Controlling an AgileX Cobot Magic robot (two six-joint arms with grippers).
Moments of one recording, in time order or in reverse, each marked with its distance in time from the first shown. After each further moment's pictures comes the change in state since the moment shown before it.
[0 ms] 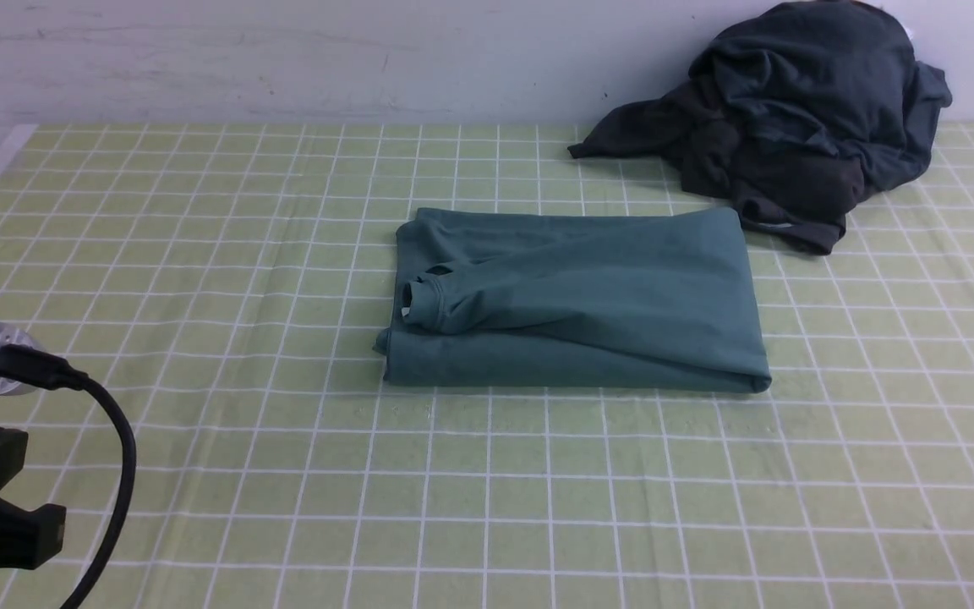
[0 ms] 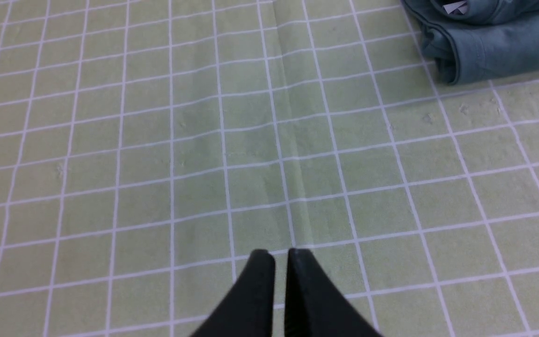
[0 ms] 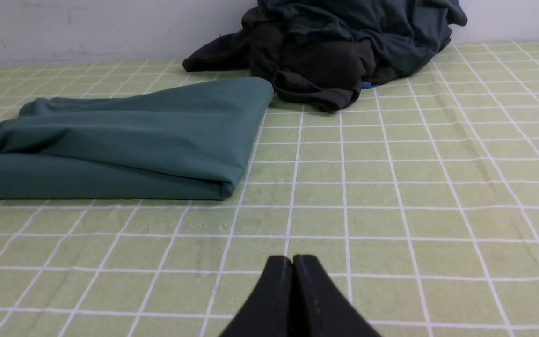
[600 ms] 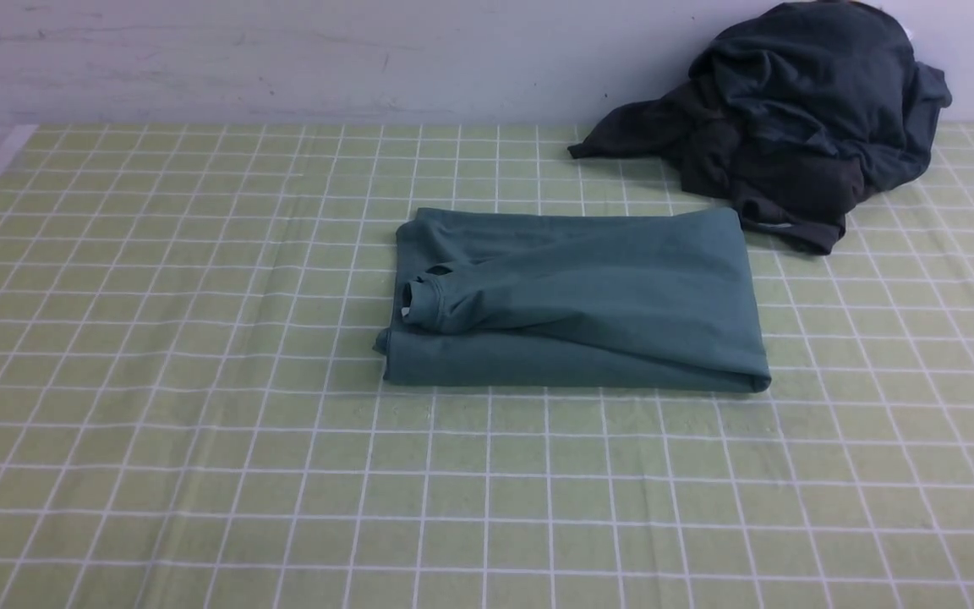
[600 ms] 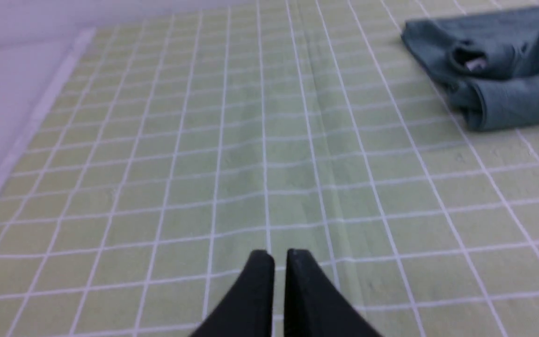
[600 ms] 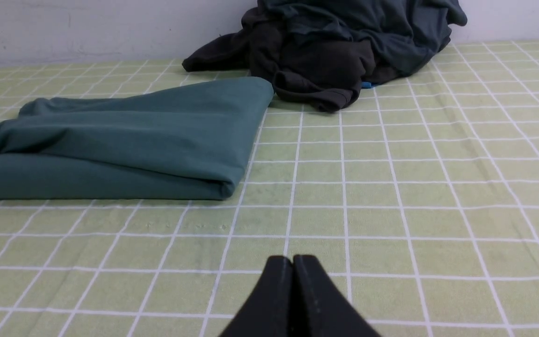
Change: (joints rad) right arm 0.000 0.000 0.000 0.001 0.001 0.000; left arm 0.078 -0.679 0.460 0.045 -0.168 -0.017
